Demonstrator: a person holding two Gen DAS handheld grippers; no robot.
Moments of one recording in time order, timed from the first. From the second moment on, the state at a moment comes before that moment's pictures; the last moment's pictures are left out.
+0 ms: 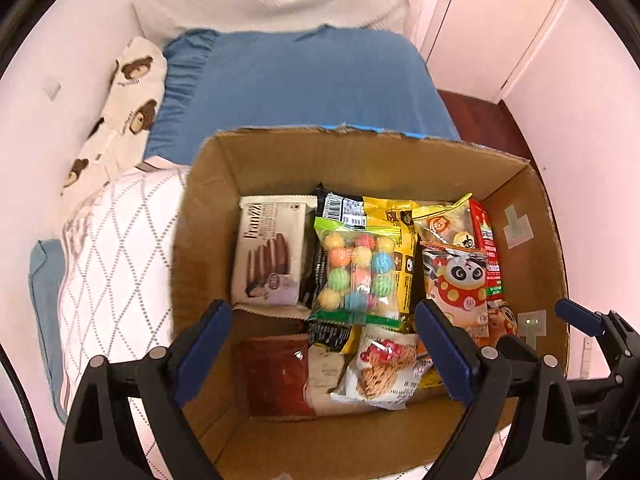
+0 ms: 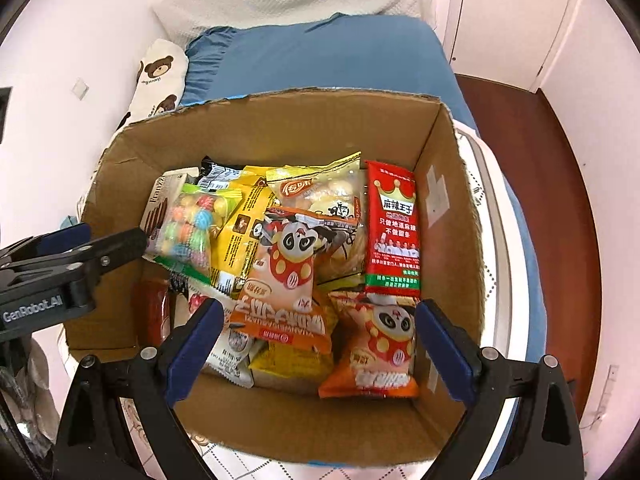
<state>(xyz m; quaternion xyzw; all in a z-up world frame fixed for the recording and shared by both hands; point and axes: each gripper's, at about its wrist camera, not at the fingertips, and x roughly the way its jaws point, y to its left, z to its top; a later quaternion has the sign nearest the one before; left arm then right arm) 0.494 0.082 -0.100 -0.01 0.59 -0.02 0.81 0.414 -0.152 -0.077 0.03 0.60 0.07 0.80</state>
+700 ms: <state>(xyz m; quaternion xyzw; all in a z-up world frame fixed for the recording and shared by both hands) 0.353 0.083 -0.006 0.00 0.43 -0.01 0.90 0.290 -0.155 0.028 0.01 0.48 0.06 0.88</state>
